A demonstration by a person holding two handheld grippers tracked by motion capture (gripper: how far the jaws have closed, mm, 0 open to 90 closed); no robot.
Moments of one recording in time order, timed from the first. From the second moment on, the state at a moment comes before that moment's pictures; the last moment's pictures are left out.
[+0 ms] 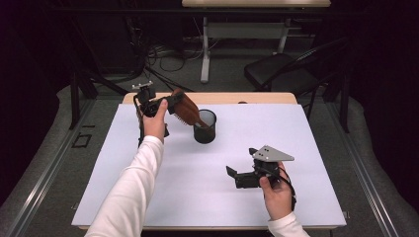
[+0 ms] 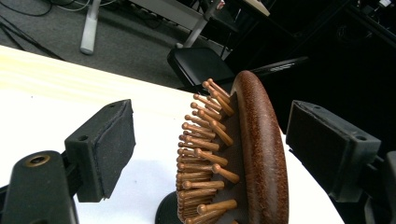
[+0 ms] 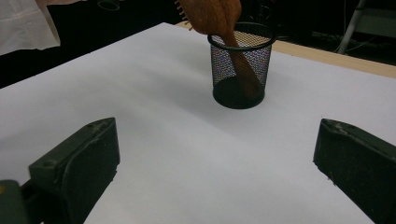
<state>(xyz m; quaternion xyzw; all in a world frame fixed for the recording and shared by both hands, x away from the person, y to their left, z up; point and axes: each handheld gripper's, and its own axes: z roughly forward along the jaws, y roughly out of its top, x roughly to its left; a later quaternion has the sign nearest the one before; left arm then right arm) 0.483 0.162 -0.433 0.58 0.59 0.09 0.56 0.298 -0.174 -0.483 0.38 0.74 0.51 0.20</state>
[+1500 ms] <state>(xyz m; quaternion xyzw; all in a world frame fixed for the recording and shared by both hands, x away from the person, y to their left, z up) 0.476 0.176 -0.422 0.59 0.57 0.10 0.57 0.297 -0.172 -0.482 0.37 0.75 0.51 0.20</state>
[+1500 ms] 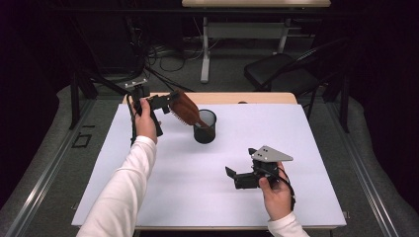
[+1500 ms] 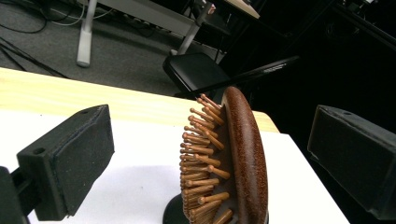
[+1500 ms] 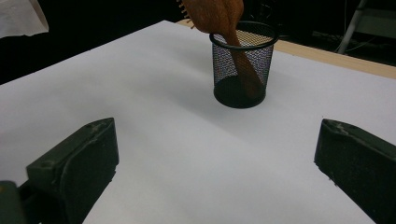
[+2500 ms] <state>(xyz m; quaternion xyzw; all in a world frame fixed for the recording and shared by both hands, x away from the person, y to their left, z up) 0.464 0.195 -0.409 0.60 0.56 0.10 0.57 0.297 -0.174 -0.479 0.39 0.74 0.51 0.21</state>
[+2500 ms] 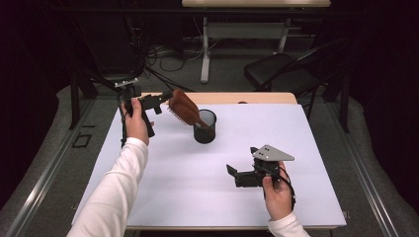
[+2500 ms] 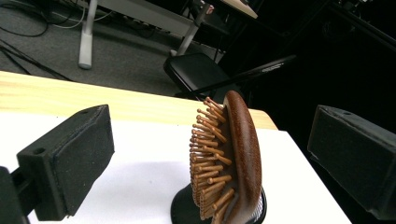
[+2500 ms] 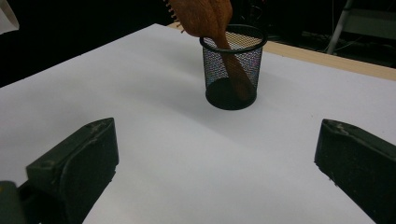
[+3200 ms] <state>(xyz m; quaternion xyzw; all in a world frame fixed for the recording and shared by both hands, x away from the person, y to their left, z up) 0.446 0.211 -0.398 0.67 0.51 0.13 0.53 0.299 -0.174 -0.479 0.39 0.74 0.50 0.21</state>
